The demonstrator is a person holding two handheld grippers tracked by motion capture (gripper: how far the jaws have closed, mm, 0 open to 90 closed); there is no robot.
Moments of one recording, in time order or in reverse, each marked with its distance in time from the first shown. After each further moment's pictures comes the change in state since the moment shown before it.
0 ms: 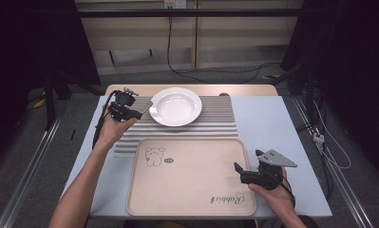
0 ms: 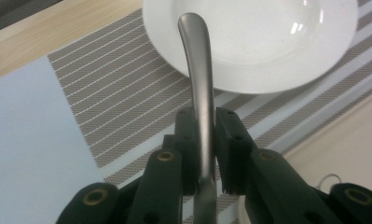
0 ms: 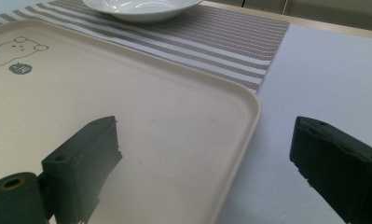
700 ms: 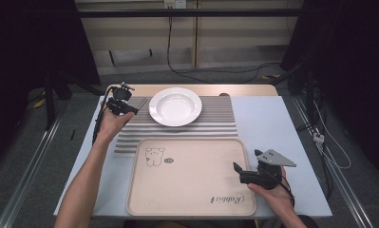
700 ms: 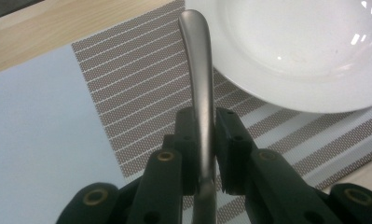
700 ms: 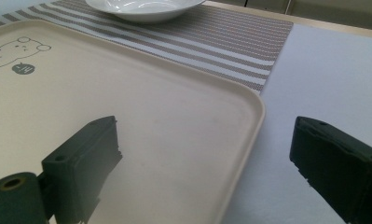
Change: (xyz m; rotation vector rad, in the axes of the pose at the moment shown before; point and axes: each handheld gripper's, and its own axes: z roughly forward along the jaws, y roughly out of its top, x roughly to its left) left arm 0.032 0.008 0.021 0.038 0.033 -0.082; right arm 0.001 0.000 0.002 0.001 0.009 -0.001
